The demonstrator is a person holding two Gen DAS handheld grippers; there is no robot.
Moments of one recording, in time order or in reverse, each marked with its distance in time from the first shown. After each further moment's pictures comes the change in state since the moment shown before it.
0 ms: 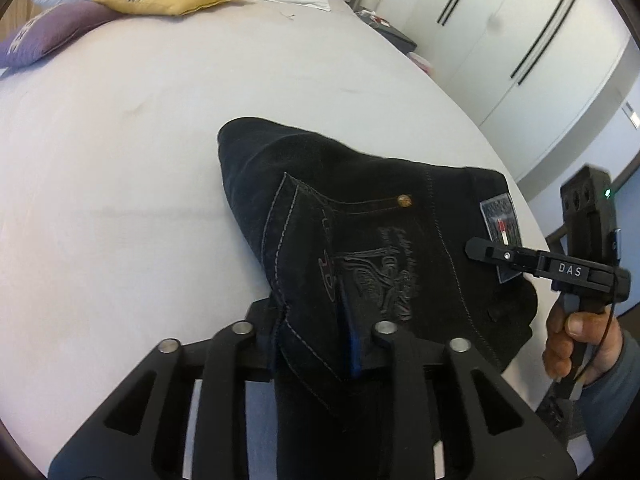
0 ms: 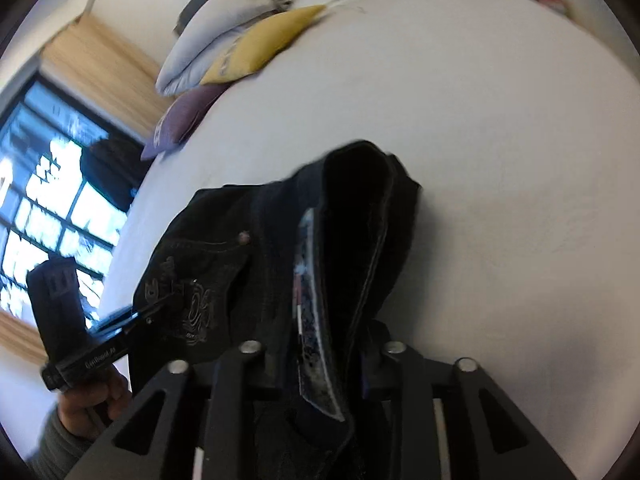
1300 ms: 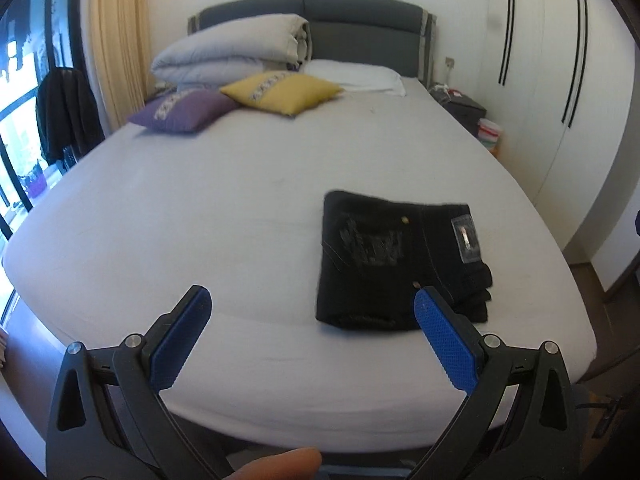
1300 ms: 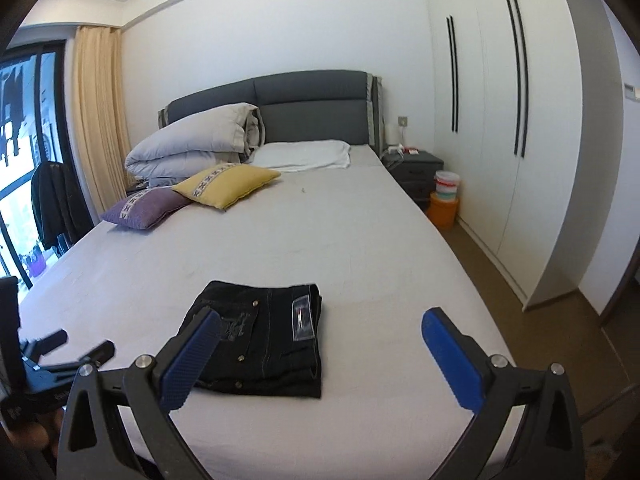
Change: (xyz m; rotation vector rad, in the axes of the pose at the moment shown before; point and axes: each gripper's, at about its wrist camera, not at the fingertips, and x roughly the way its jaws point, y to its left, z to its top) left arm -0.243 -0.122 -0.112 -0.034 -0.282 0.417; right arm -0.263 0.182 -0.136 -0.252 -0.568 -0.508
